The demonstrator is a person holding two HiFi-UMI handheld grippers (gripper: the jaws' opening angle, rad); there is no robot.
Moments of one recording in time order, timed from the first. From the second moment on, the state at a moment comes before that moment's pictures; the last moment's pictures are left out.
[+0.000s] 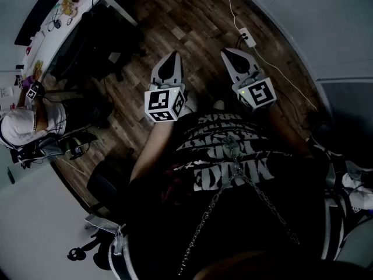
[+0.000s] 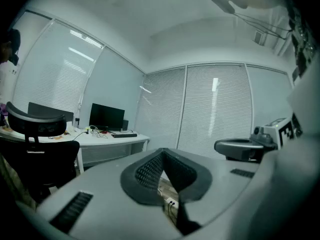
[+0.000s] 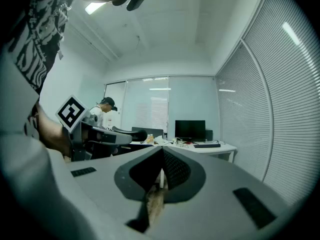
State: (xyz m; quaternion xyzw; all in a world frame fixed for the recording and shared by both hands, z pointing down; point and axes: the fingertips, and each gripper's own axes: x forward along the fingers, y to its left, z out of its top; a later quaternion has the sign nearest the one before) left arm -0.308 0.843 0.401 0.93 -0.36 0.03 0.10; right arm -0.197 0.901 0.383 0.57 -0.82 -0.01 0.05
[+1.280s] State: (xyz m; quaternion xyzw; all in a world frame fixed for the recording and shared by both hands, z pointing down) left arm -0.234 0.756 0.429 0.93 -0.36 0.05 0.11; right arm -0.106 0.820 0.426 0.60 -0.80 0.05 0.04
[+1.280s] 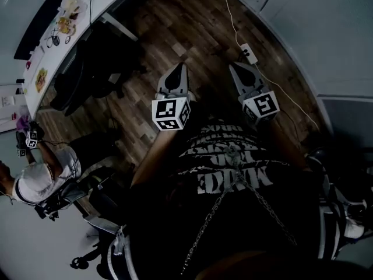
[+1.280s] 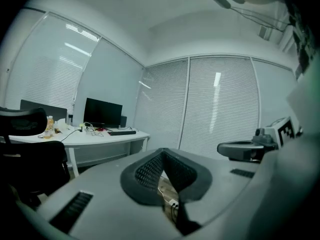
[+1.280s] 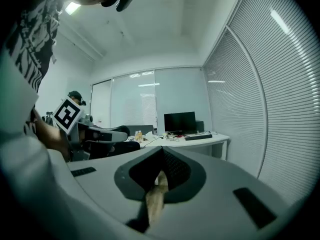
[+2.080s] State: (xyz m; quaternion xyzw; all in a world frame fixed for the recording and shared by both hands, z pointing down) left arm -0.272 0.525 0.423 0.92 -0.36 0.02 0.13; right arm -0.138 0.605 0.410 0.61 -0.79 0.03 0.05
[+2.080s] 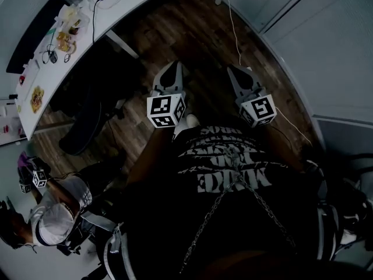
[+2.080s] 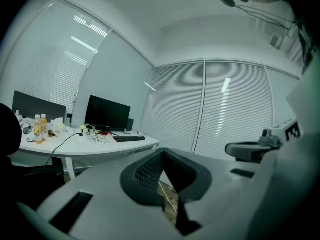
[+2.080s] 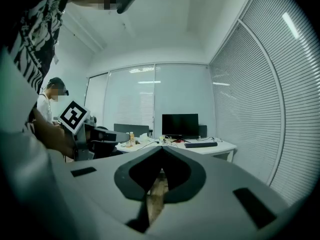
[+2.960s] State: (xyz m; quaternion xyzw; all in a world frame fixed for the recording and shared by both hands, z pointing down) left arm -0.207 0.453 0.449 0.91 -0.39 0.05 0.15; right arm -0.073 0.504 0.433 0.57 -0.82 0.06 0.07
